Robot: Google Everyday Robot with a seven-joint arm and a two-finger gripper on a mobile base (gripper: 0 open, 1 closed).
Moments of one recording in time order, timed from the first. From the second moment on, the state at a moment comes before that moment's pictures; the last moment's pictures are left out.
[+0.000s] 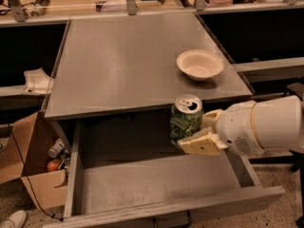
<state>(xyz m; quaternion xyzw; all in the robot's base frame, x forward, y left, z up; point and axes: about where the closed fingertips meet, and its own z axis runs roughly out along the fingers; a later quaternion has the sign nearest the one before) 0.415 -0.103 0.852 -0.44 0.80 0.20 0.36</state>
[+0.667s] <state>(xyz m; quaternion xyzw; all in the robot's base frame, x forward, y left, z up) 0.419 -0.113 0.810 -0.41 0.81 0.21 0.36</state>
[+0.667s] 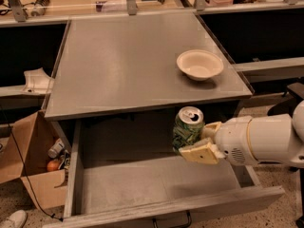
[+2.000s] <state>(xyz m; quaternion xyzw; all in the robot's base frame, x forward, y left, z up) 0.426 -0.088 0.762 -0.35 0.83 0.23 0.36</state>
